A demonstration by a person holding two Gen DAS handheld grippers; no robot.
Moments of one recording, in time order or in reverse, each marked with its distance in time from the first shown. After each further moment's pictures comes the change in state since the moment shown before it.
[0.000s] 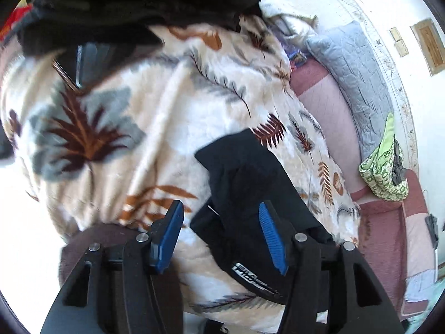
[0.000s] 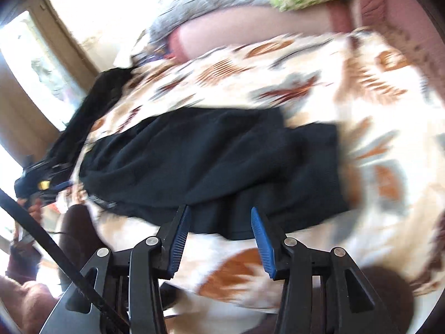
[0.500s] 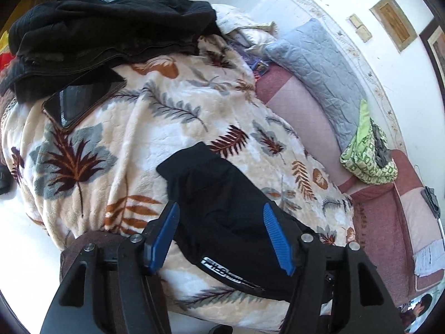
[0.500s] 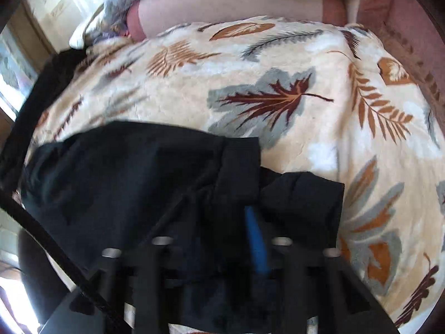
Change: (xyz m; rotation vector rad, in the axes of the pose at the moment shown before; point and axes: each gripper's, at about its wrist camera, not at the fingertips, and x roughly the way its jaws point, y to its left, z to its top) left arm -0.035 -0.055 -0.013 0.145 -0.082 -0.063; right arm 0.091 -0.003 0.071 -0.050 0.149 -0.199
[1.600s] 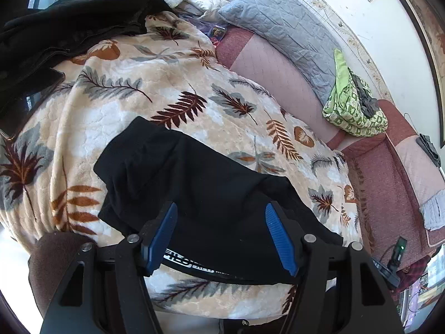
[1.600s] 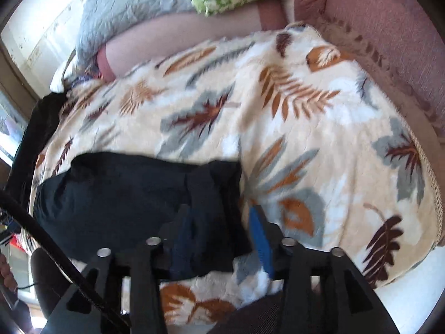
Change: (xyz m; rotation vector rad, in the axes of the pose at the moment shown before) left arm 0.049 -0.056 -0.034 0.182 0.128 -0.054; right arm -0.080 -0.075 -0.035 0.222 -0.119 -0.041
